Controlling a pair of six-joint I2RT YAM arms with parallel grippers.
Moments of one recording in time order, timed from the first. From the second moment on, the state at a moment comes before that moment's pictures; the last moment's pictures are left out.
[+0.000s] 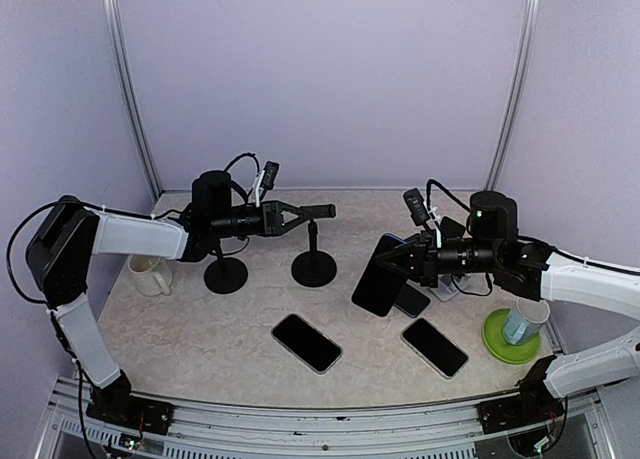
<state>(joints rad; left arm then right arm) -0.56 1.77 1.05 0.55 0.66 -0.52 0.68 1.14 0.72 0.16 -0.65 0.22</state>
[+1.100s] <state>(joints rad) -0.59 1.79 0.99 0.73 0.64 -0.56 0.68 1.15 0.73 0.12 -0.65 0.19</state>
